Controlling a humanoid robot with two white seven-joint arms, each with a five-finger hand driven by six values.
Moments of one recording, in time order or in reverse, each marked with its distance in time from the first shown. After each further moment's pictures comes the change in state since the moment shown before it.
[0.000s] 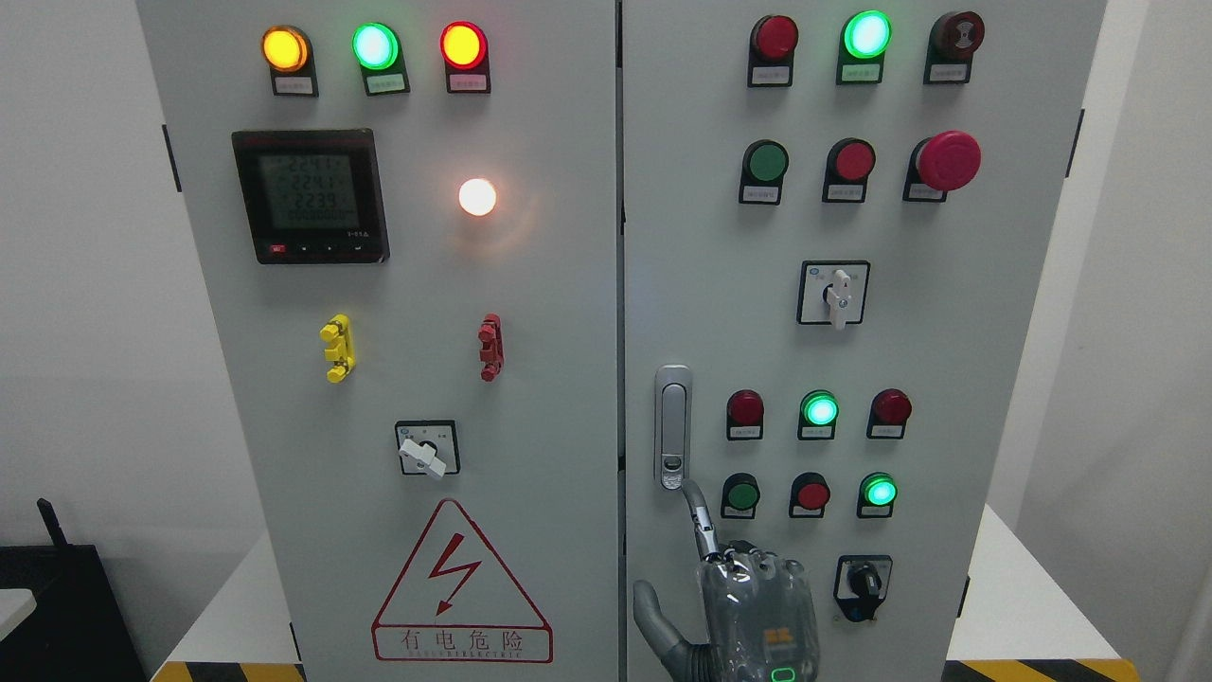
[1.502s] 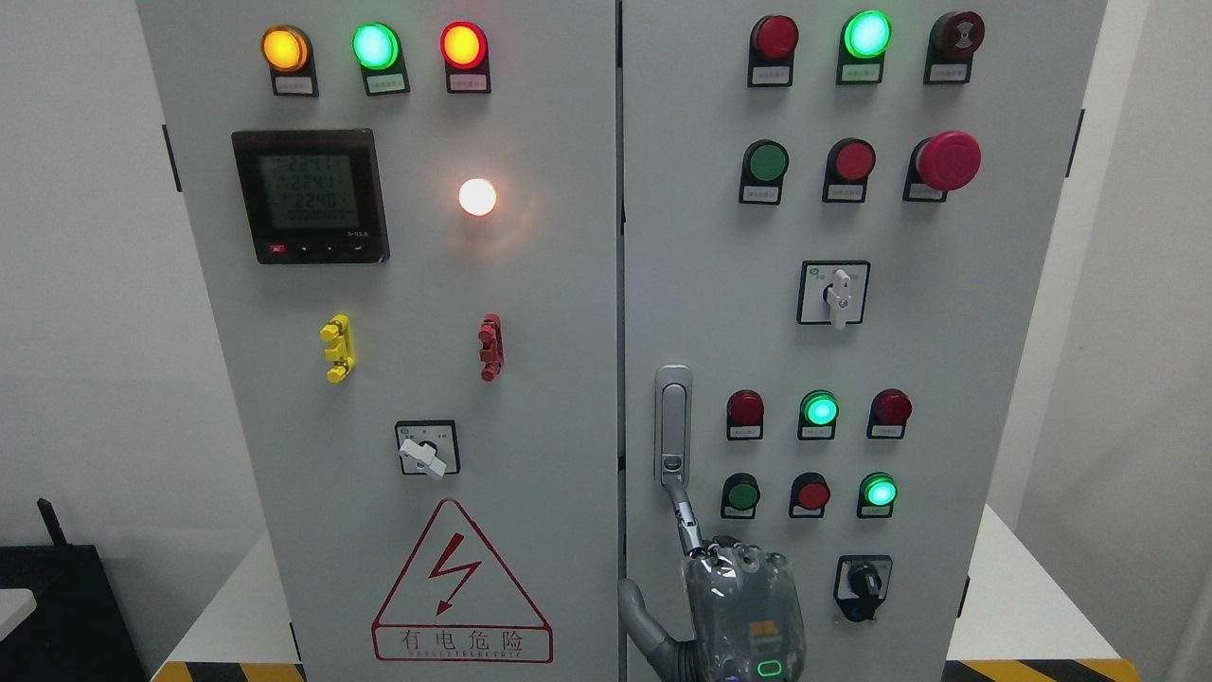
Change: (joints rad) left arm 0.000 0.000 0.000 0.000 0.000 0.000 0.000; right arm -0.013 0.001 0.022 -0.013 -0.002 0.004 0.037
